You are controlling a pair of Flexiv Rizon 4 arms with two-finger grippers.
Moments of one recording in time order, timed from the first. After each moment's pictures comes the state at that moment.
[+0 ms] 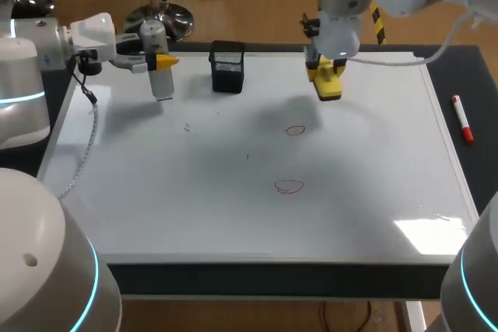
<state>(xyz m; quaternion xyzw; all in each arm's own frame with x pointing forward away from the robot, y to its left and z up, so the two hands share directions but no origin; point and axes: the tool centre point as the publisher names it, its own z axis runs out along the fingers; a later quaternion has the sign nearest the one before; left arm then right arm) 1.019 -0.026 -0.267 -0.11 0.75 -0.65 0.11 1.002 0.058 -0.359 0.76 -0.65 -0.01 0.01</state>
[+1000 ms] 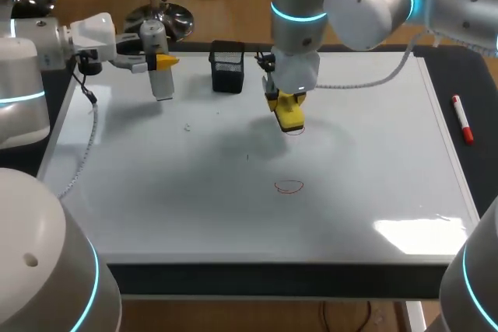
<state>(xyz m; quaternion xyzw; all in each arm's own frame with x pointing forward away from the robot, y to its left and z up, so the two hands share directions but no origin) 1.019 -0.026 -0.267 -0.11 0.75 -0.65 0.11 0.934 0.145 -0.379 0.78 -0.63 0.00 0.00</state>
